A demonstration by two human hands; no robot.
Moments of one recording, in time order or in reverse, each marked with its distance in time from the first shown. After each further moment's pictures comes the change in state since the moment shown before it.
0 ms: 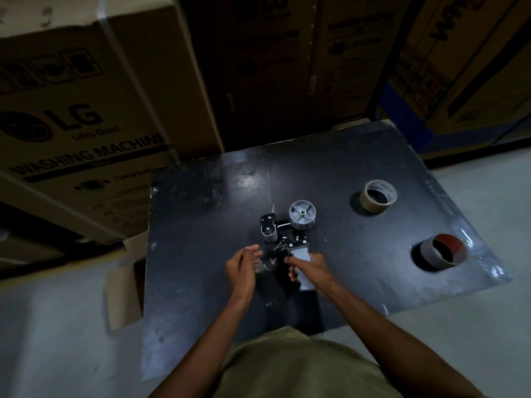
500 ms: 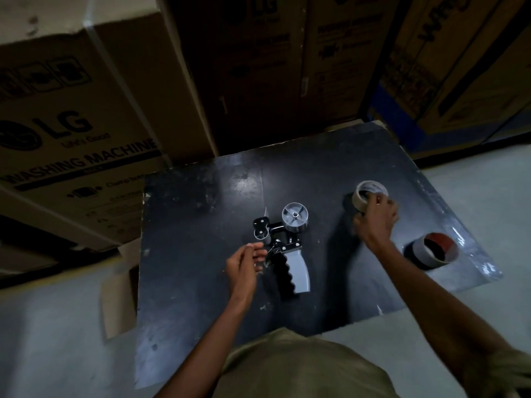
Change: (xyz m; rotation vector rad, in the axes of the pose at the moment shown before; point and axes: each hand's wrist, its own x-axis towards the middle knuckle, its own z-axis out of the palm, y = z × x) left_hand -0.012 0.018 0.018 -0.047 -0.082 0.062; right_hand 0.048 -0.091 -0.149 -1.122 0.738 -0.363
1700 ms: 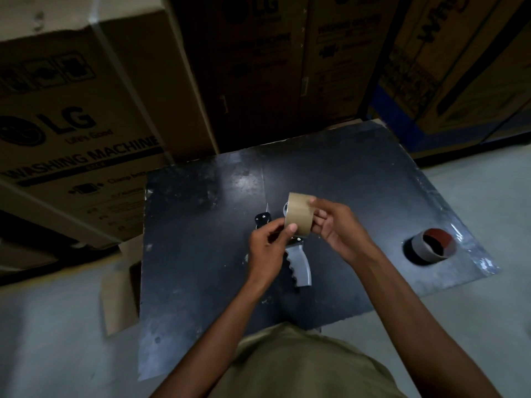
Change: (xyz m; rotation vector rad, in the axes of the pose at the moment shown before) left_hand -0.020 0.048 0.033 0.097 -0.315 0.354; right_hand -0.107 -0.115 -0.094 1.626 -0.719 0.167
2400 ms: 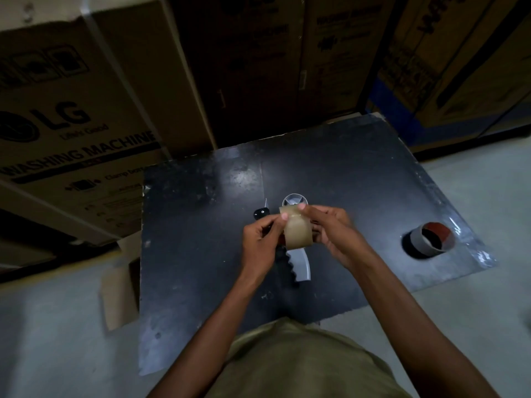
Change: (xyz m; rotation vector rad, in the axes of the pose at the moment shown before) left_hand -0.002 0.015 -0.006 -0.039 0.043 -0.023; right_hand -0.009 0.018 -0.006 -0.270 -0.015 -0.069
